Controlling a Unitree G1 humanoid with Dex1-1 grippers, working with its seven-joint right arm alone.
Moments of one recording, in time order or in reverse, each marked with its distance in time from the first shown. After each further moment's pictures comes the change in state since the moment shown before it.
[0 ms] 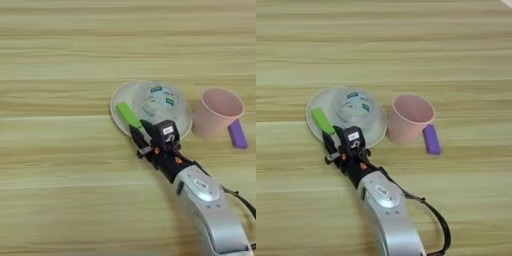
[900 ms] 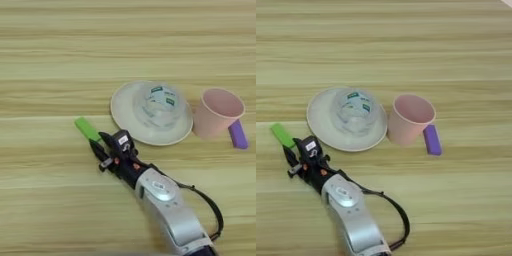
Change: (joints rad) arm -0.047 0.067 0.197 0.201 -0.071 -0.122 0.034
